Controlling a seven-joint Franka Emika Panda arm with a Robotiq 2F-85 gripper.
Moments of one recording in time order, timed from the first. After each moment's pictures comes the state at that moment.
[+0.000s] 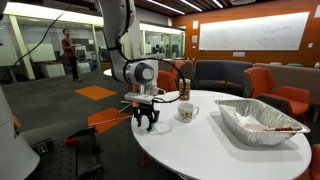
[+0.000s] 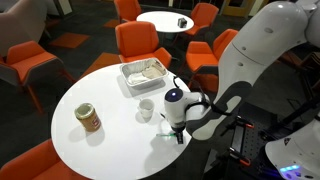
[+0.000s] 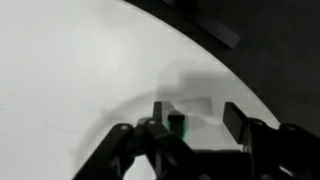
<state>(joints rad) 0.19 0.63 0.06 -2.25 -0.22 2.66 -0.13</state>
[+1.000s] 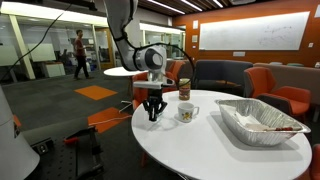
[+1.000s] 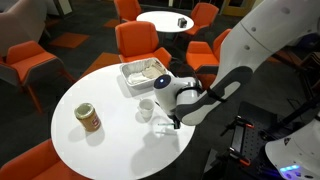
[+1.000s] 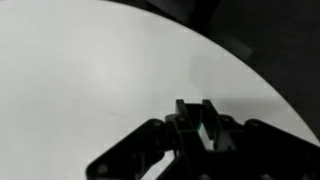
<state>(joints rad) 0.20 0.57 0.03 -2.13 -0.26 2.38 -0.11</state>
